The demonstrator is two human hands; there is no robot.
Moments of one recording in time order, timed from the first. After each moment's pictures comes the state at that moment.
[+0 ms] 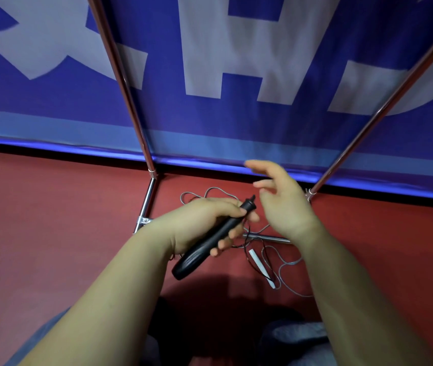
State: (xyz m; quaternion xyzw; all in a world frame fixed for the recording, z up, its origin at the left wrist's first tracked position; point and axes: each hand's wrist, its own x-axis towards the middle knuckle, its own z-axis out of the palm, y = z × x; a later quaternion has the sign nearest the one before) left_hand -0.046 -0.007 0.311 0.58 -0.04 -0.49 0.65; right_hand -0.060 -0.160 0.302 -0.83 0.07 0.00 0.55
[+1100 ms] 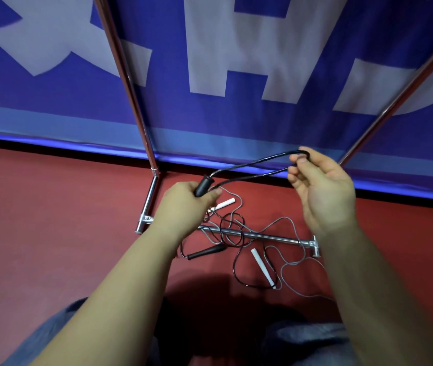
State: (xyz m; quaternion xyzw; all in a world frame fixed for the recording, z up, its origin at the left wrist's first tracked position) left_hand -0.038 0.008 0.295 0.87 0.06 -0.15 0.47; right_hand -0.049 -0.182 0.314 -0.53 0.23 -0.16 0.80
